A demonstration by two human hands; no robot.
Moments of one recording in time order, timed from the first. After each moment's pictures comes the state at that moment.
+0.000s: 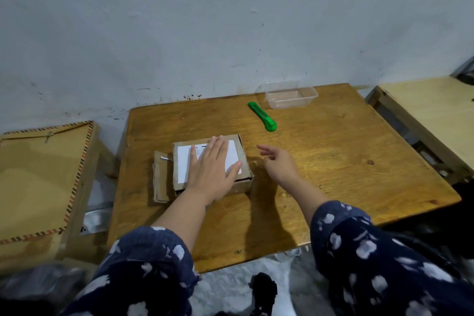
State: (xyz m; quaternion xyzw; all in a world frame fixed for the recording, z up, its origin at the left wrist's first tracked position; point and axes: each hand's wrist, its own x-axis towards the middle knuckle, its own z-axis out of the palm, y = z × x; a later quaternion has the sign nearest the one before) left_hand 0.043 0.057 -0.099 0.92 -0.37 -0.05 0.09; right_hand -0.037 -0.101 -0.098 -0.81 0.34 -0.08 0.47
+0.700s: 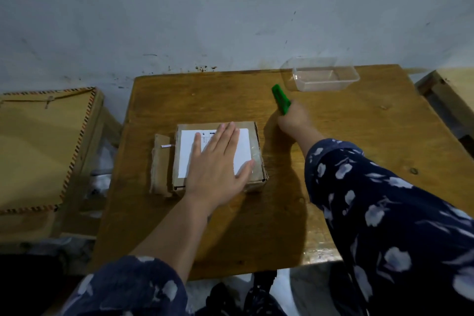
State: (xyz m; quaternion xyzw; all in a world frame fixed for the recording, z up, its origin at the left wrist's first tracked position) left_hand 0.049 0.056 -0.117 0.93 -0.36 -0.01 0.09; right_hand 0.076 -0.176 -0.126 -0.86 0.40 0.00 0.31
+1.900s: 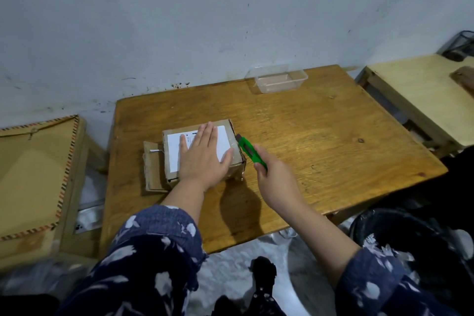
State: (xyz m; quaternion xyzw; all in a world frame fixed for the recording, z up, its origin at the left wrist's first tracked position) left_hand 0.045 0.055 -0.114 0.93 -0.36 -0.01 0.07; right_hand -0.104 -0.034 -0.060 -0.87 0.33 -0.09 0.36
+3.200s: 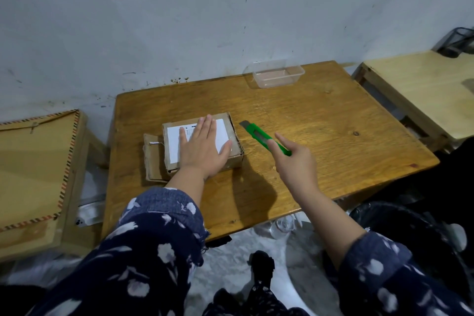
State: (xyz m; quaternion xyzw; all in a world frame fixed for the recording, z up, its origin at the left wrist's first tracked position) left_hand 0.043 0.056 -0.112 0.93 -0.37 -0.03 0.05; right_hand -0.123 -0.061 -0.063 -0.77 0.42 -0.19 0.45
